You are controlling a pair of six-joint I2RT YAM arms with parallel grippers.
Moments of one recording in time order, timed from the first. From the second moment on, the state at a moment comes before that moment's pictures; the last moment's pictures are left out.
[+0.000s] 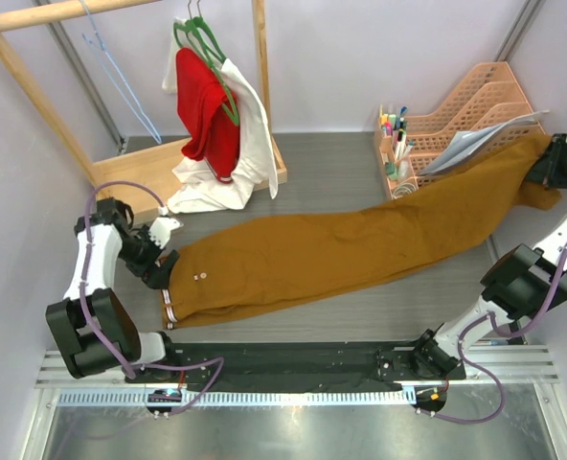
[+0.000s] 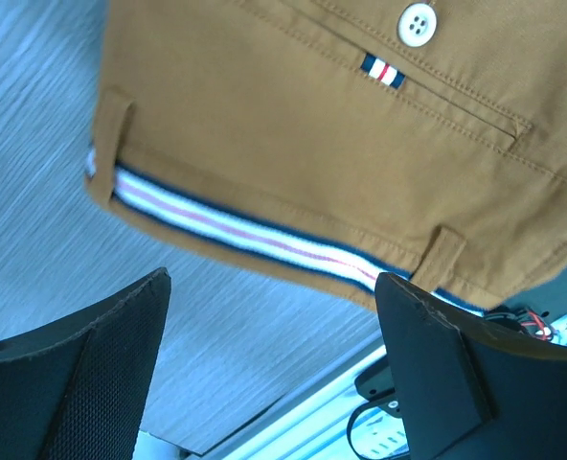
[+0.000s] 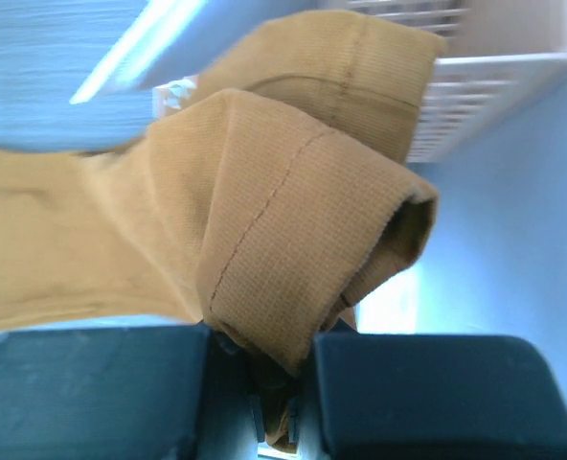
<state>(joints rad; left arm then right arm) 0.32 1.33 0.99 -1.14 0.38 1.02 -0.80 1.78 2.18 -1.38 -0.70 -0.59</state>
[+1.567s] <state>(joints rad) 0.26 1.59 0.91 -0.98 0.30 0.75 0.96 1.76 1.51 -0.16 -0.14 0.65</state>
